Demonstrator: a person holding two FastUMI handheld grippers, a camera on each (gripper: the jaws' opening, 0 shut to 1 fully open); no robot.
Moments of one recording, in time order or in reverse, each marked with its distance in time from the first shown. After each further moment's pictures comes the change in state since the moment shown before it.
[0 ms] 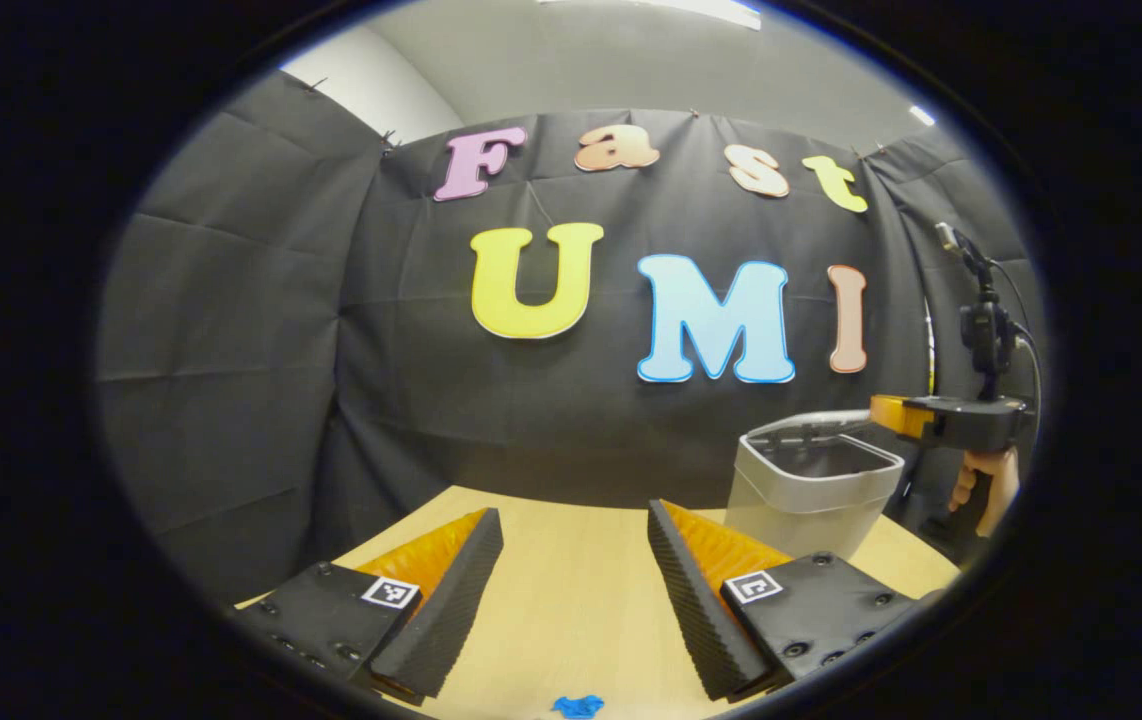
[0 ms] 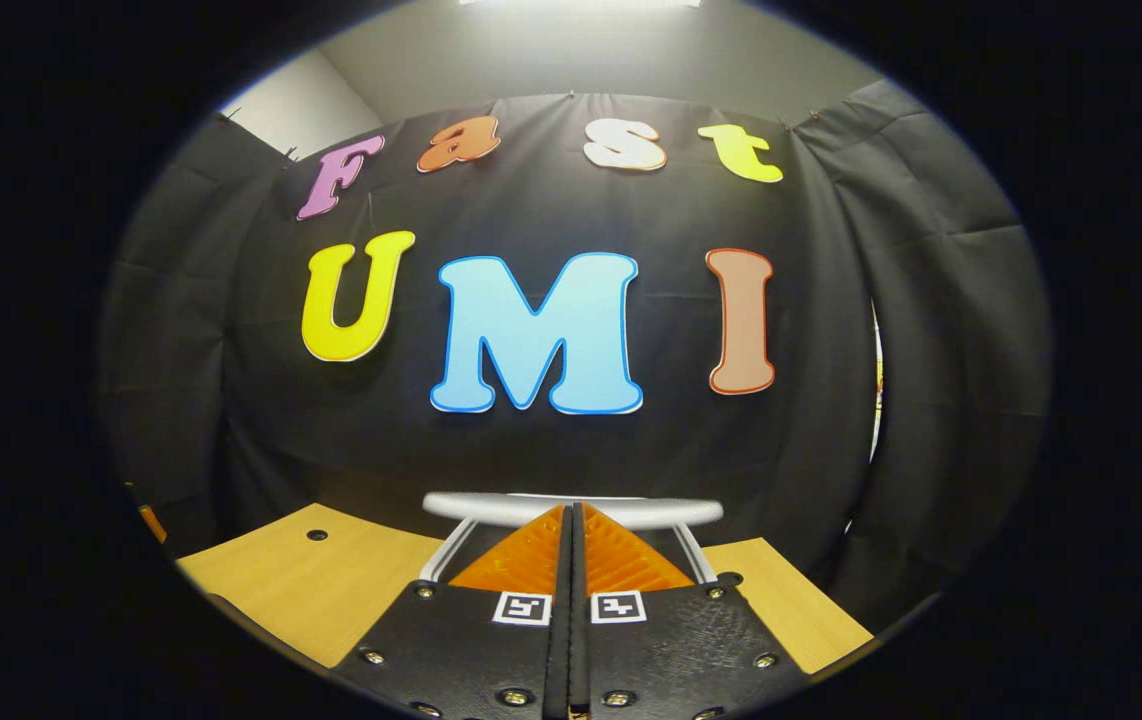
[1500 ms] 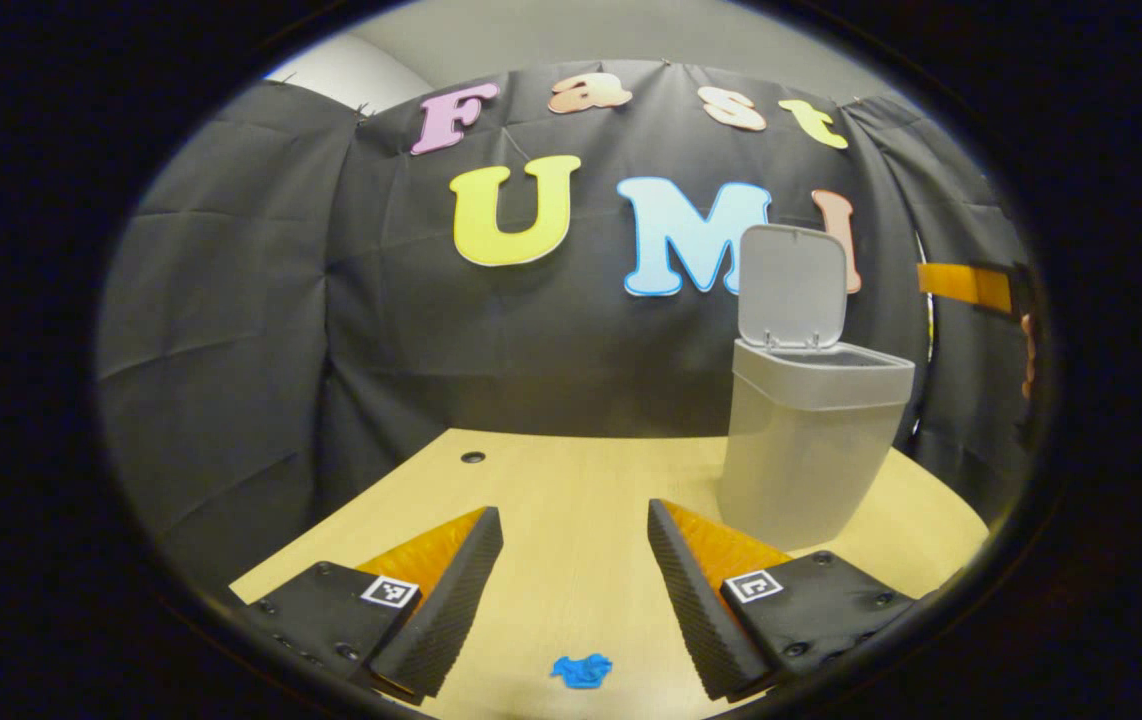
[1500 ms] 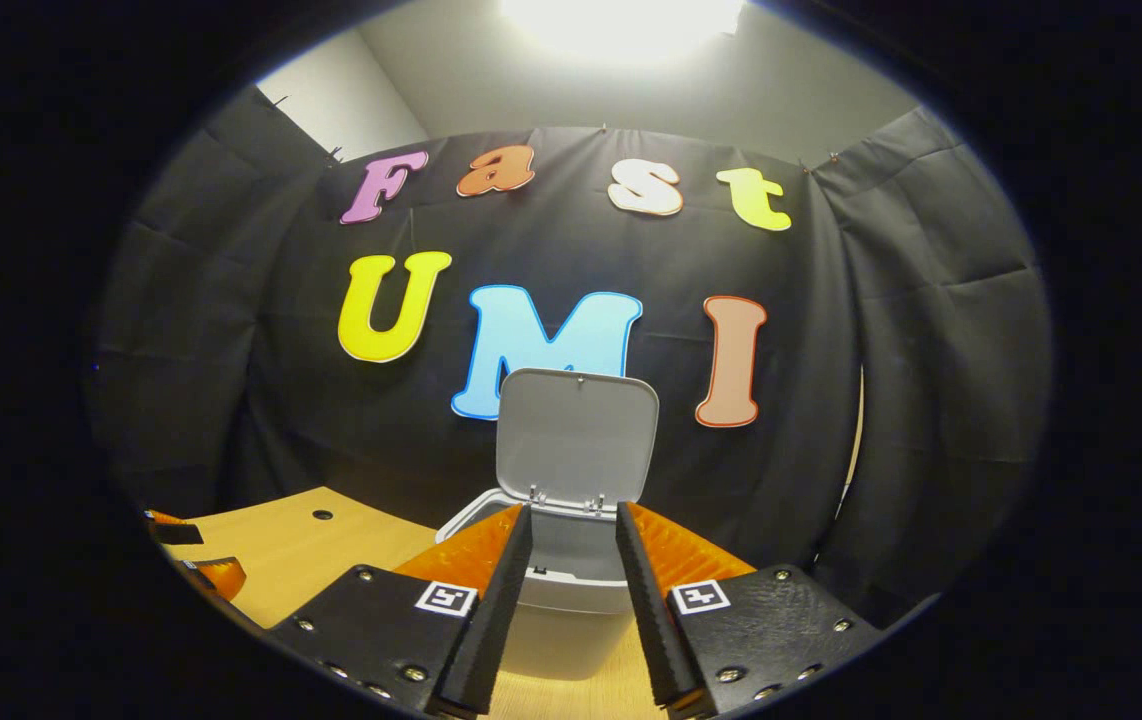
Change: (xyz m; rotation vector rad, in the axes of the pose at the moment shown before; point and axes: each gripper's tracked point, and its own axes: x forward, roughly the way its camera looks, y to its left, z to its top) left arm -0.006 -0.014 -0.122 0.080 0.186 0.004; right arm -0.085 -0.011 0.011 -0.107 -0.060 0.057
